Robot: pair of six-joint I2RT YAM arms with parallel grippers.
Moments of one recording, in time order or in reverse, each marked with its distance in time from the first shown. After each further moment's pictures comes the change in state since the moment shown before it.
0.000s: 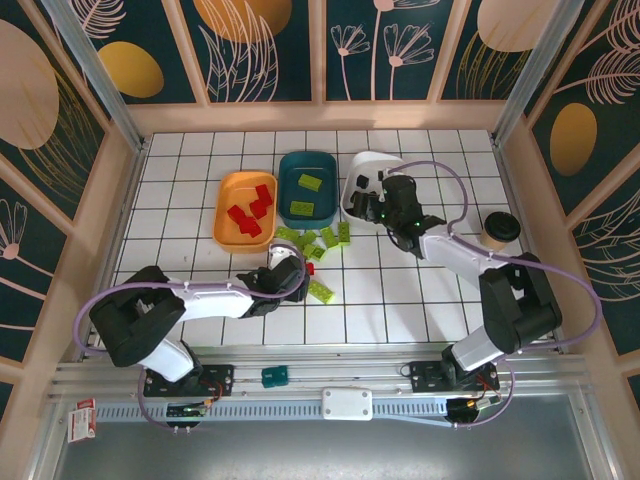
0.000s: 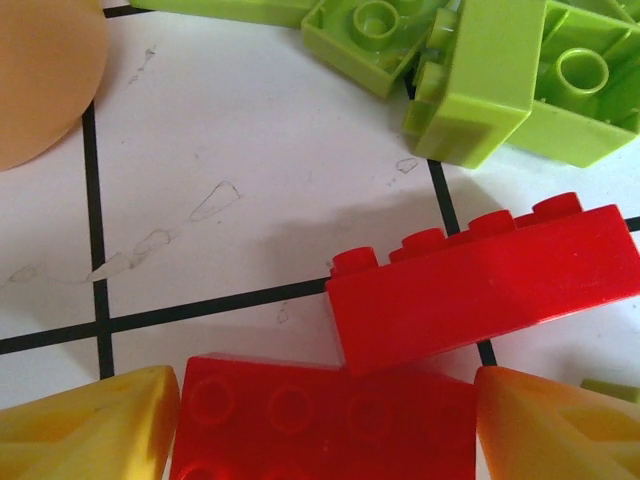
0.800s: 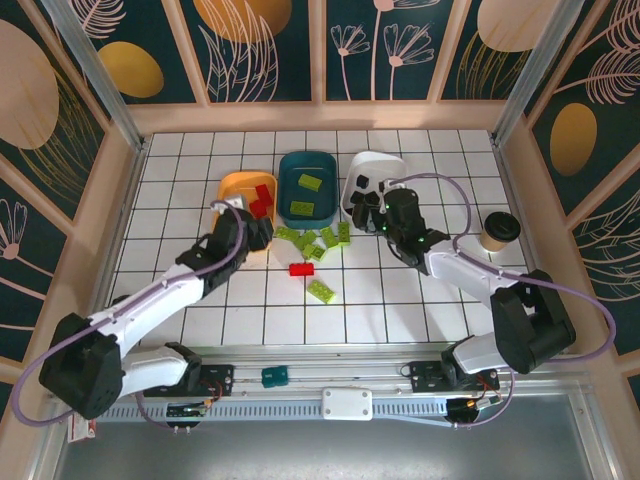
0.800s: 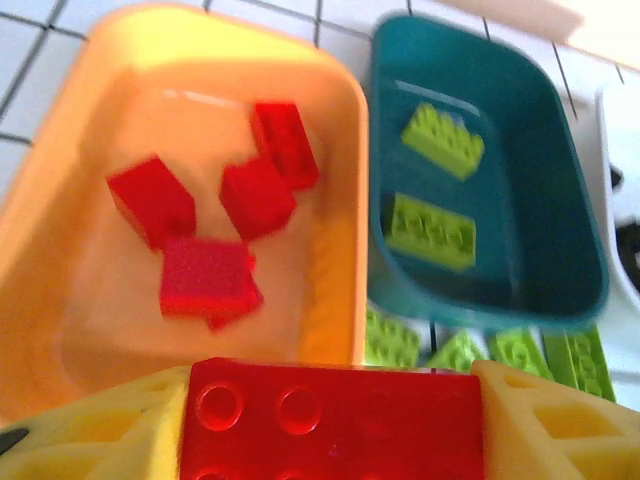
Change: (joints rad) left arm 0.406 -0.311 0.147 -0.095 0.125 0.023; right arm 0.065 -0.105 -0.123 0.039 0.002 0.031
